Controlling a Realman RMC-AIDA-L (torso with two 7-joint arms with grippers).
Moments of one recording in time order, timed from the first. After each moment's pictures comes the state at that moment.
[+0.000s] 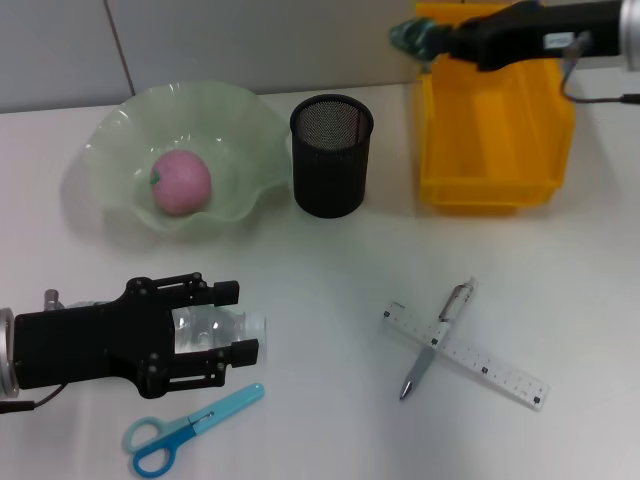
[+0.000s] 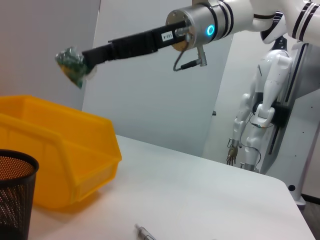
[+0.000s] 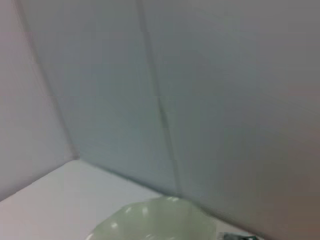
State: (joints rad) left arm -0.42 -1.99 1.12 0.59 1.63 1.64 -1.24; right arm 0.62 2.06 -0.81 -1.19 -2.05 -1.38 2.09
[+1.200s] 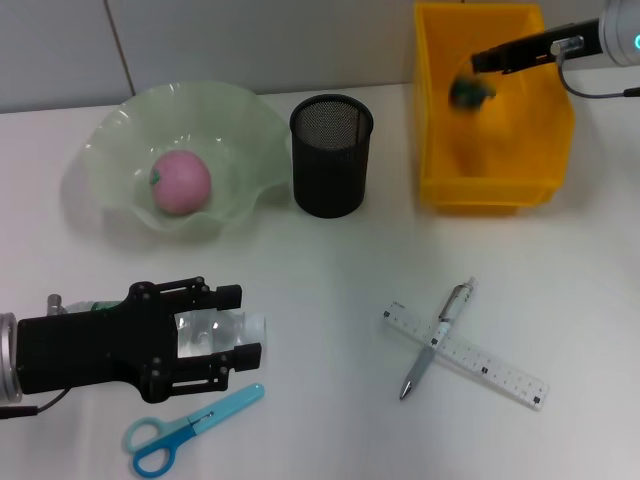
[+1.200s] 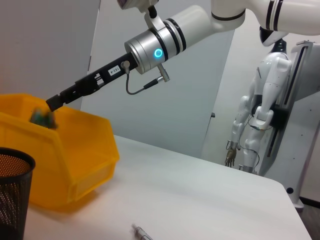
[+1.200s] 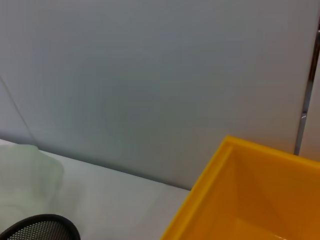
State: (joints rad) left arm -0.42 -2.00 1.12 0.59 1.63 1.65 -1.24; right arm 0.83 1.98 -0.76 -0.80 -2.45 -1.04 2.22
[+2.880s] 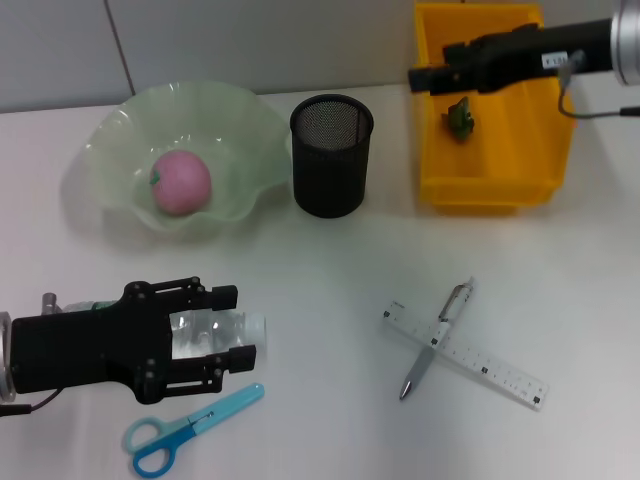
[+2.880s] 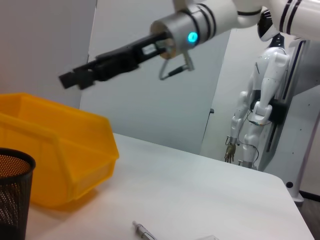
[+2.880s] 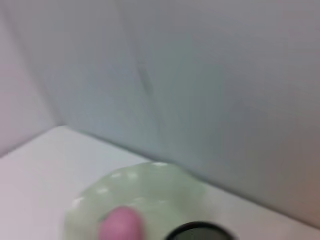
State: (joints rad) left arm -0.42 -1.99 1.12 0.60 1.64 1.65 -1.23; right arm 0.68 2.05 -0.77 -1.10 -2.17 -1.39 2.05
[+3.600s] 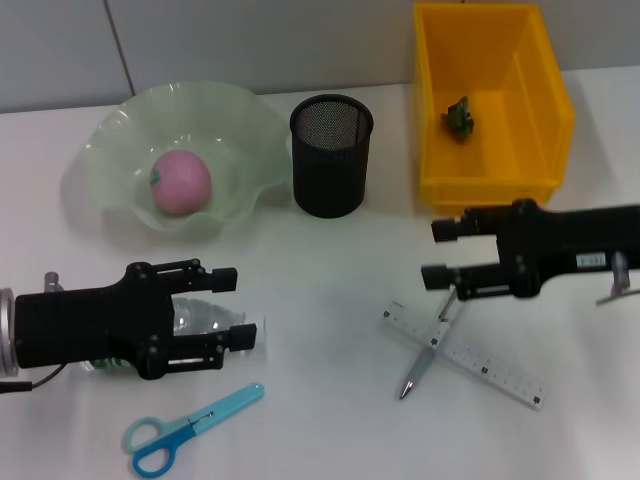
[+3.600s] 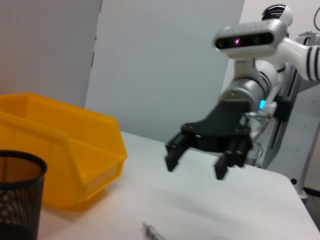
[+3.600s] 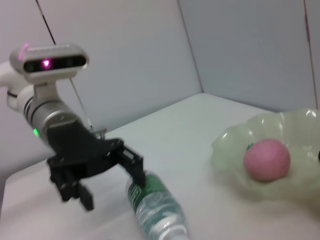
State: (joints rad) left arm -0.46 -1.98 1.12 0.60 1.64 1.62 -1.28; right arm 0.48 2.04 -0.77 -0.82 -1.99 -1.68 1.53
